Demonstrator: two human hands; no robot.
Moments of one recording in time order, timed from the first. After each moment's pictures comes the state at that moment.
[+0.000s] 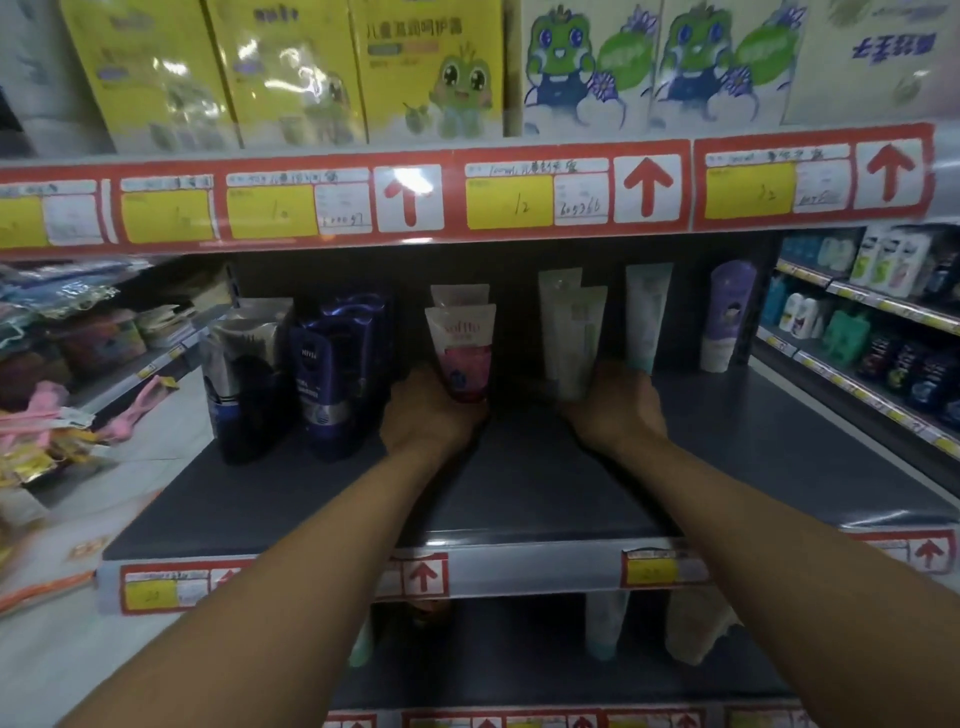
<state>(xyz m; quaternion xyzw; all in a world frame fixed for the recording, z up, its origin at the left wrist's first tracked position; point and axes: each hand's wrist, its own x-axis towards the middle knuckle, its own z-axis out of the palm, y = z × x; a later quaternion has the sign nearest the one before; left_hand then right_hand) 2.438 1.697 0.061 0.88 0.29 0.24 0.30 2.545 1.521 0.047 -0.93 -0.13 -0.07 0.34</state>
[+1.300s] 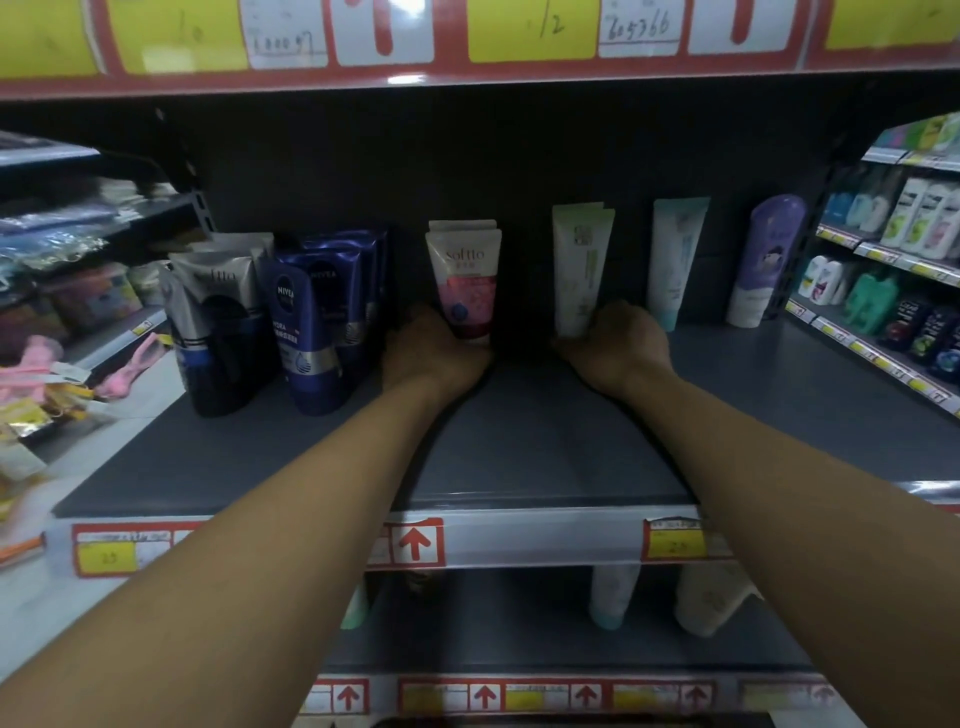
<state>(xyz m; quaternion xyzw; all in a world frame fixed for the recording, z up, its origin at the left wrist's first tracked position) 2.481 1.721 0.039 0.87 0.31 0.22 0.31 2.605 1.542 0.026 -0.93 -0.16 -0.09 0.30</state>
